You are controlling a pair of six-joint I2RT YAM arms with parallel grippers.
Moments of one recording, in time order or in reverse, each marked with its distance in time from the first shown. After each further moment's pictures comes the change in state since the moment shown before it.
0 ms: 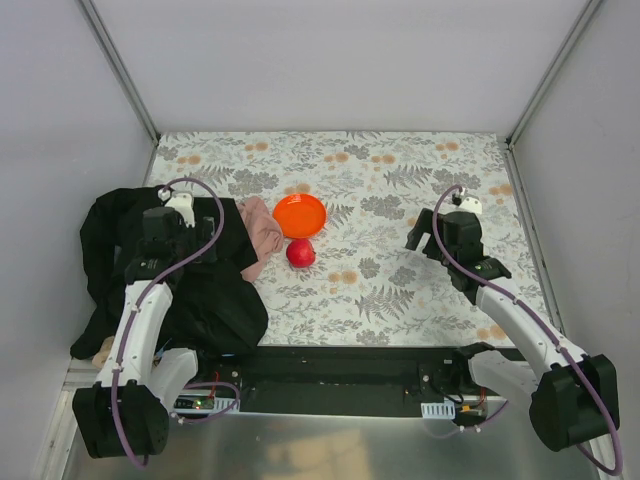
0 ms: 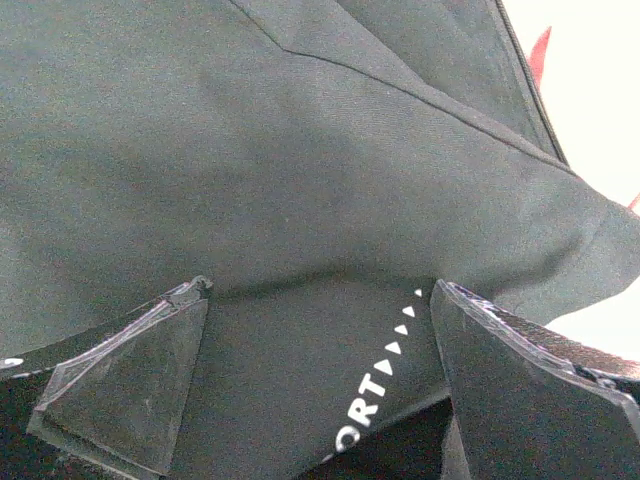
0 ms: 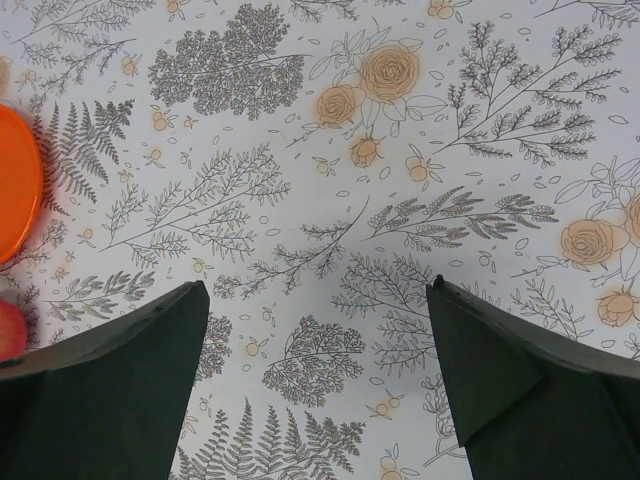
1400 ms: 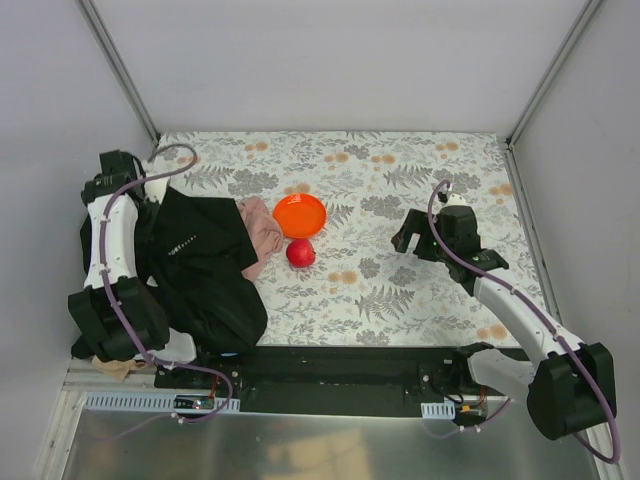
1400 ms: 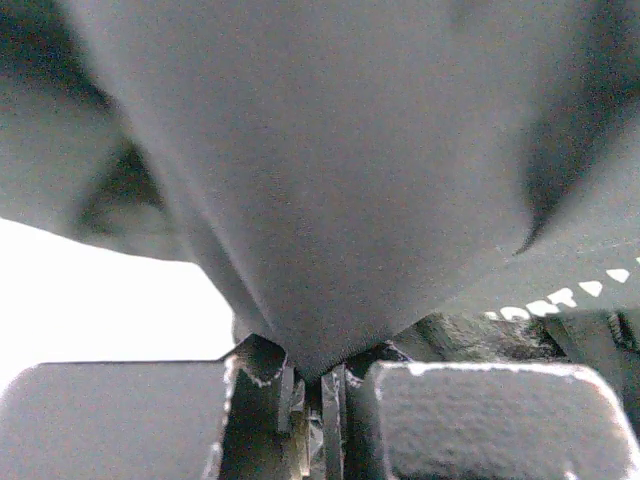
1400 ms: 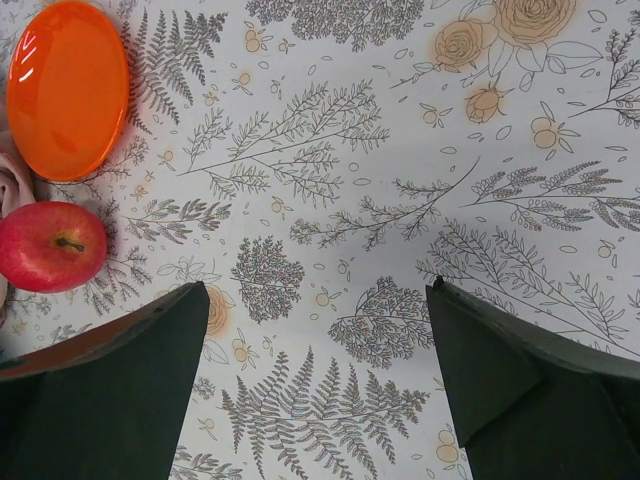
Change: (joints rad) left arm 0.275 0.539 0.593 -0.618 -0.028 0.541; right arm 0.000 0.060 0.060 -0.053 -0.253 0.003
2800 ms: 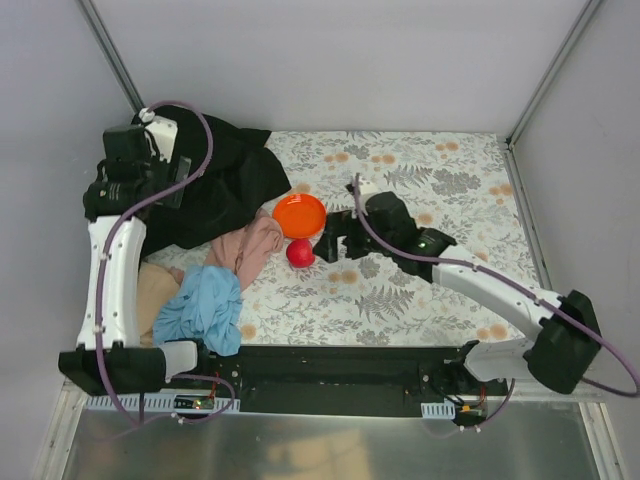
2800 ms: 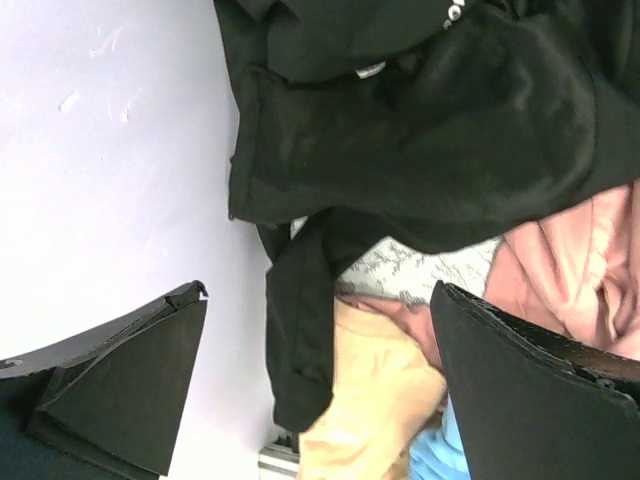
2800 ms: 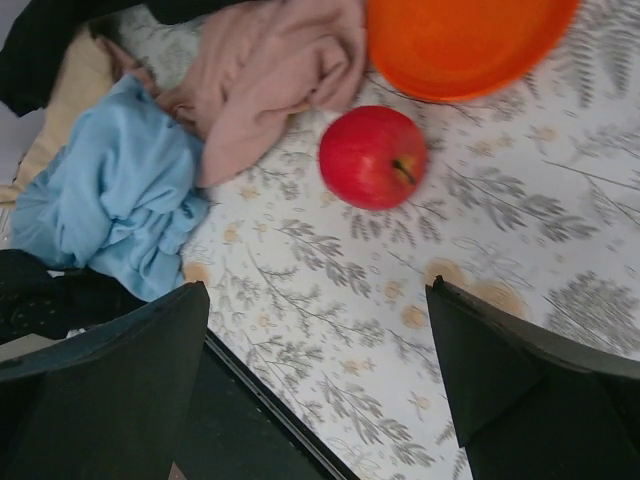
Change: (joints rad) left arm -0.272 -0.128 0.259 0.193 -0.155 -0.151; right arm 0.443 0.193 0.290 -0.005 -0.092 0.026
